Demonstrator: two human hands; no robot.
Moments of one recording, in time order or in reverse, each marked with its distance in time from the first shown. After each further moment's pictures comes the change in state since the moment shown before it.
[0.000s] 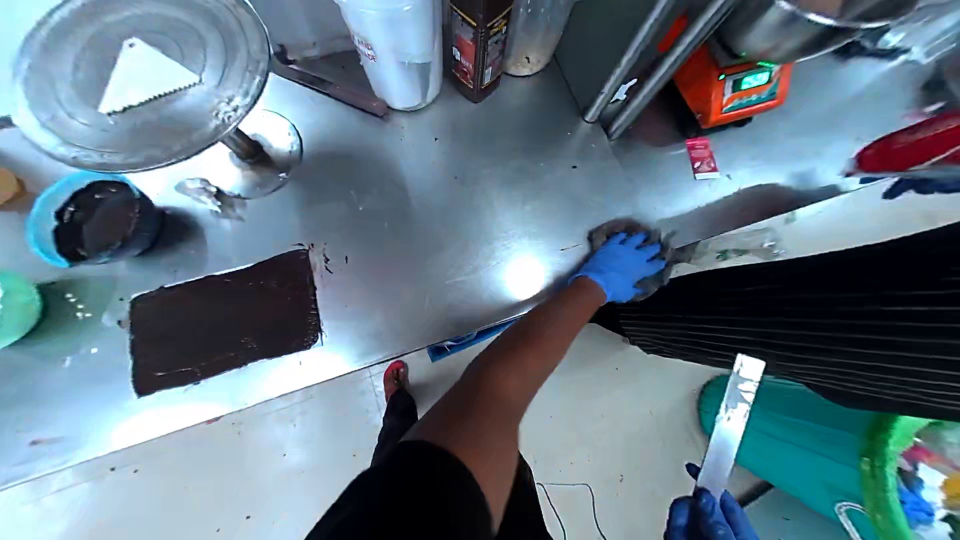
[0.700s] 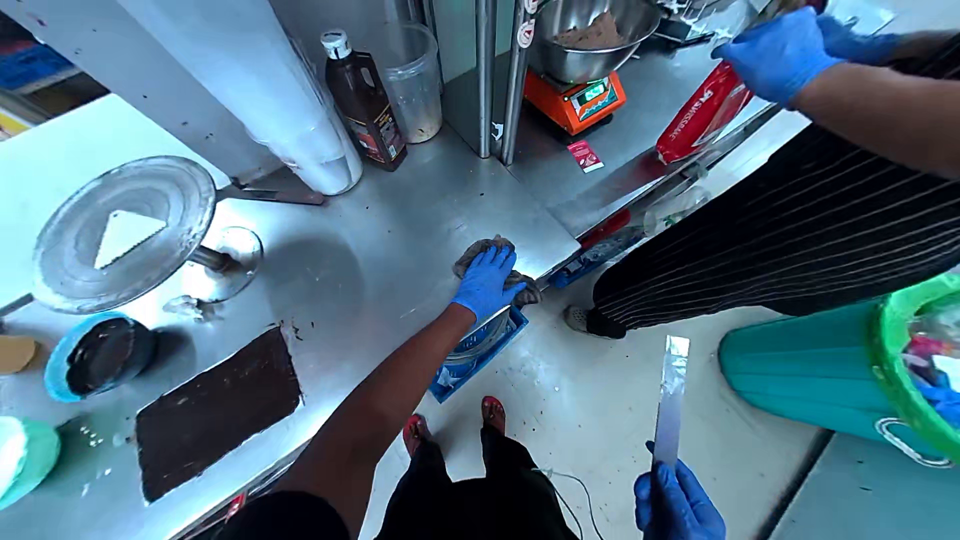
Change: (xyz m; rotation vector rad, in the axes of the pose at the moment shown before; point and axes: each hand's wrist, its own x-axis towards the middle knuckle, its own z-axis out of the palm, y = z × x) left_hand -0.099 -0.036 -0.016 0.141 -0.016 -0.237; right_hand -0.024 0.044 -0.020 0.222 0.148 0.037
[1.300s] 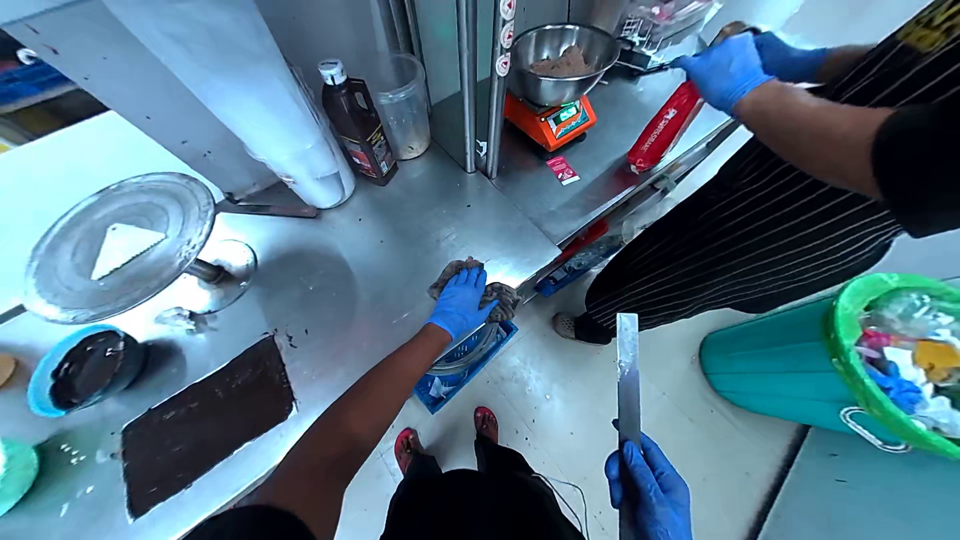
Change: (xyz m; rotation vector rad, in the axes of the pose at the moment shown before) left_hand -0.037 0.002 -0.006 0.104 -0.042 -0.067; right_hand -0.005 -0.019 0.019 0.011 -0.090 -0.067
